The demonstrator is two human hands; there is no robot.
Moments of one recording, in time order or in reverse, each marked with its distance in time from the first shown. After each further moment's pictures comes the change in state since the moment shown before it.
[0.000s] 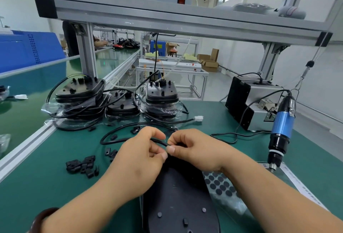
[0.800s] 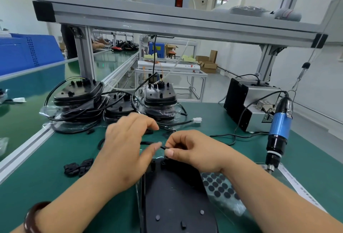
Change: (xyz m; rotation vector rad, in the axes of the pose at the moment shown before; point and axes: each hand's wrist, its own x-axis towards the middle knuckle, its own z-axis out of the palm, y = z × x) left_hand 0.007 -0.003 -0.021 0.420 0.225 0.405; right_hand -0.002 0.005 -0.002 0.124 0.001 0.000
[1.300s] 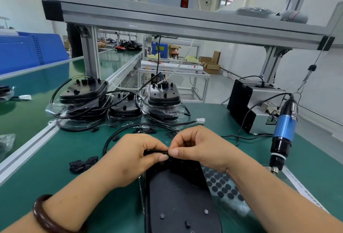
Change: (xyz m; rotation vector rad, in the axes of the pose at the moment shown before) left_hand 0.003 -0.020 0.009 -0.299 -0.320 -0.069; right_hand 0.001 0.005 -0.001 0.293 0.020 -0.047
